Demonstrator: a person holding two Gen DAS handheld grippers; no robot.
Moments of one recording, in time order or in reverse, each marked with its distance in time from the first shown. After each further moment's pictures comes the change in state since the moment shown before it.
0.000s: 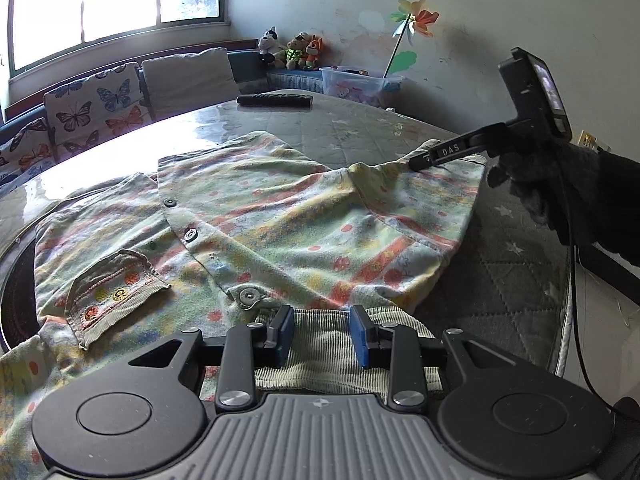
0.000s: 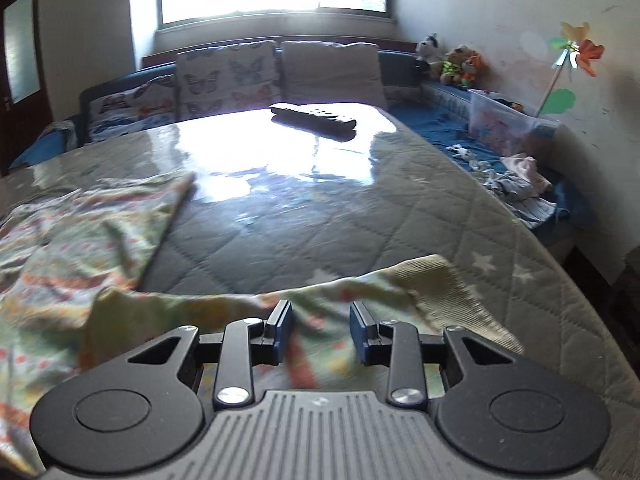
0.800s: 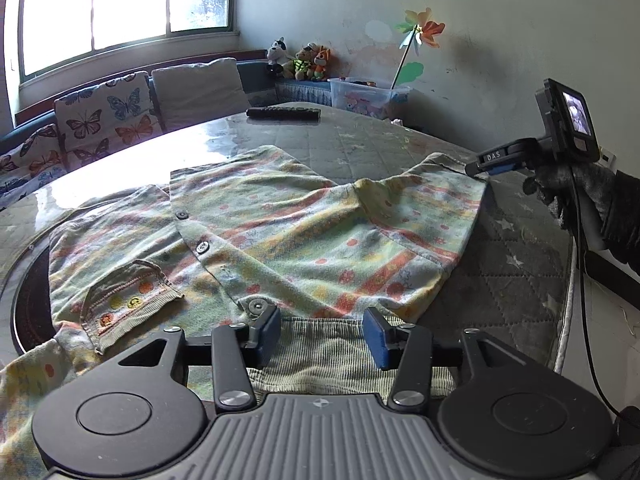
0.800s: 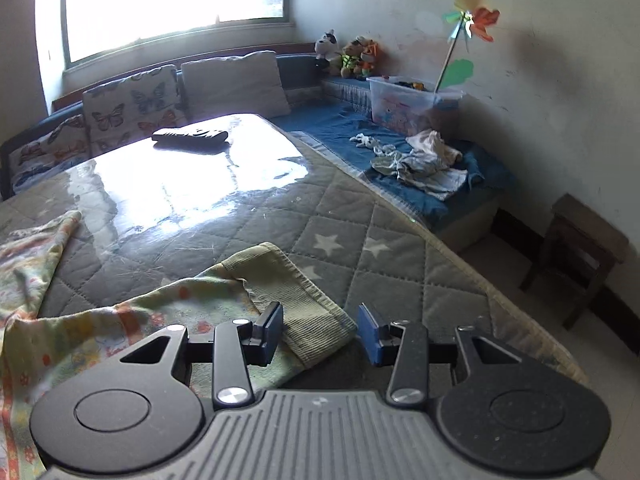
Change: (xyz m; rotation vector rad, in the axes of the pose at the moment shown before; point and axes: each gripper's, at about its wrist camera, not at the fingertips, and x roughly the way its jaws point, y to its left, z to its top) left arm -0.014 -0.001 0.005 -0.013 -0.040 0.035; right arm -0.017 -0.073 -0.016 0.213 -0.020 -0.185
